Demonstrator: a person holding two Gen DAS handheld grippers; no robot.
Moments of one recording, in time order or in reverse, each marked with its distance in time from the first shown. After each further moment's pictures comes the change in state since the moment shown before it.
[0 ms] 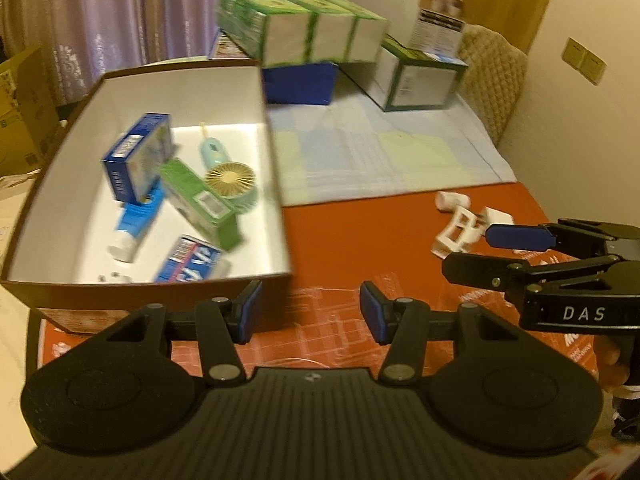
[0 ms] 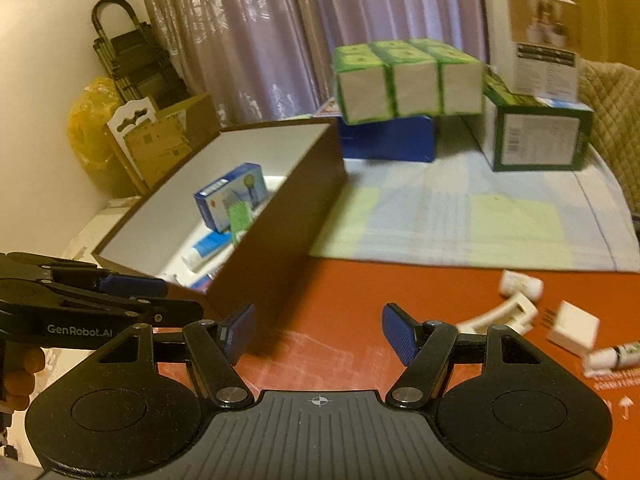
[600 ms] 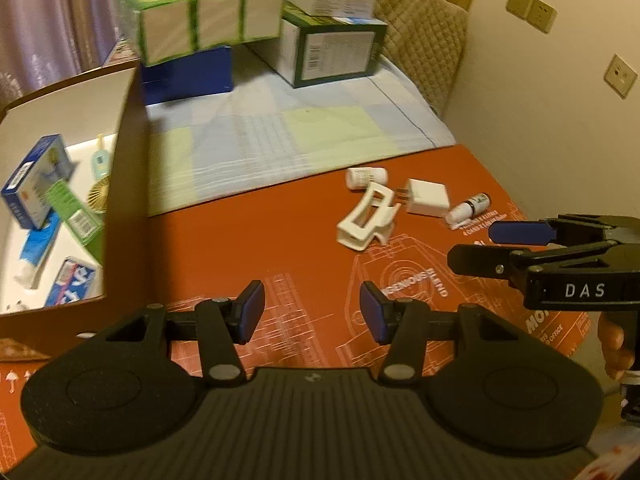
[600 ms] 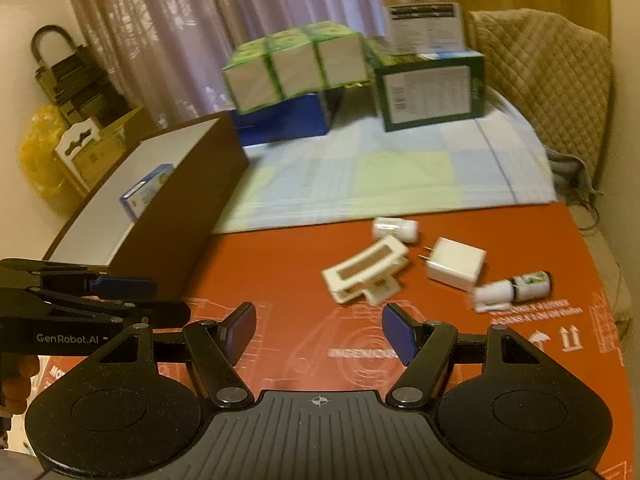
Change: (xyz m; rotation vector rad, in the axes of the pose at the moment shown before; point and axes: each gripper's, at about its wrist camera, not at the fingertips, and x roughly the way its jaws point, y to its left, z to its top) left arm 0.044 -0.101 0.005 0.135 0.050 -0.087; right arm -0.056 -0.097 -0.036 0.159 0.020 -0.107
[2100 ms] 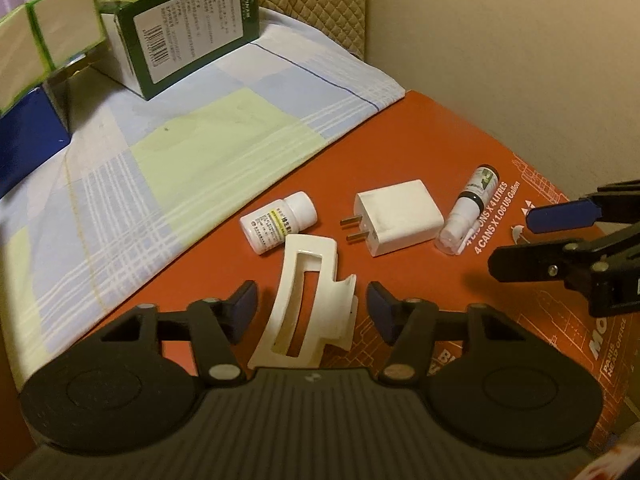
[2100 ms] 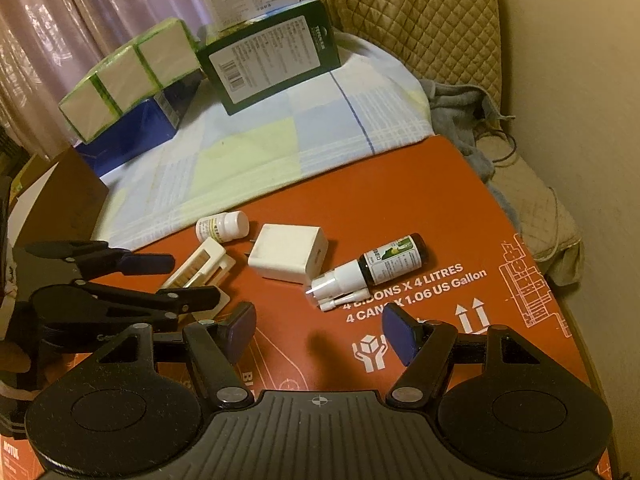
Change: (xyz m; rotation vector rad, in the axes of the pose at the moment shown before) left arm 0.178 -0.066 0.063 0.355 0.080 -0.121; right arm 0.036 -0.115 0.002 0.256 0.042 -0.197
